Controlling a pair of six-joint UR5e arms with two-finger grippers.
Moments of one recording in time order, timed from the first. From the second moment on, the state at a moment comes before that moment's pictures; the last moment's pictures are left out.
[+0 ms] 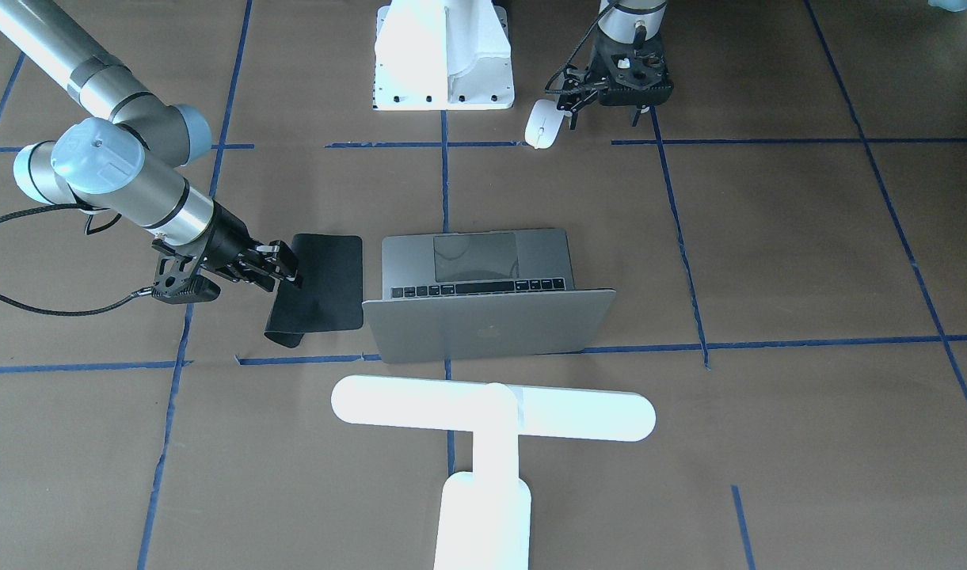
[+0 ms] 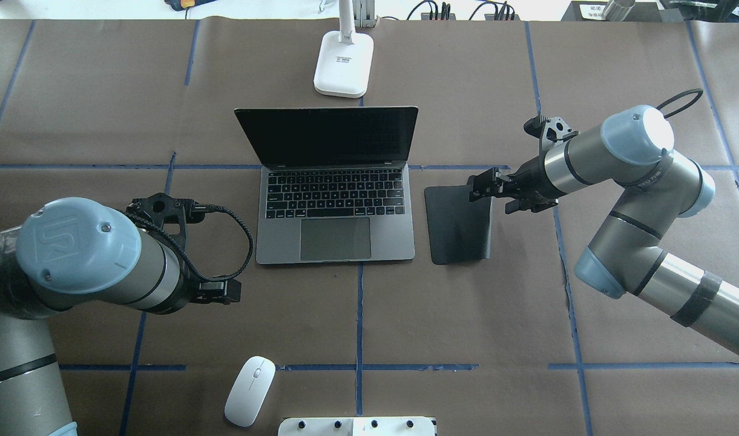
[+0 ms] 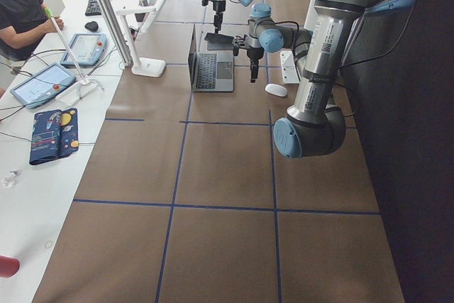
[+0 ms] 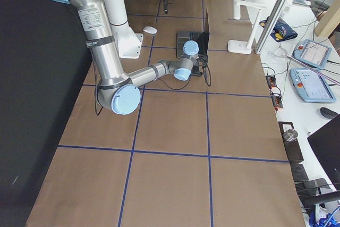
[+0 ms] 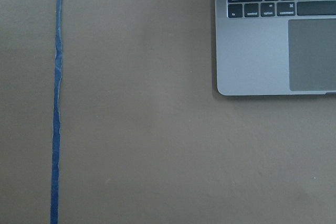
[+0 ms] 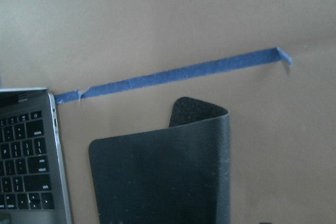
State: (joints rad) left arm -0.43 -1.88 -2.23 -1.31 -1.82 -1.27; right arm 0.77 -1.25 1.53 -0.77 2.18 1.39
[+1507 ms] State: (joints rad) left arm -0.14 -1.86 -2.07 -1.54 -1.74 -1.33; right arm 1.07 -1.25 1.74 -1.52 2.24 0.66
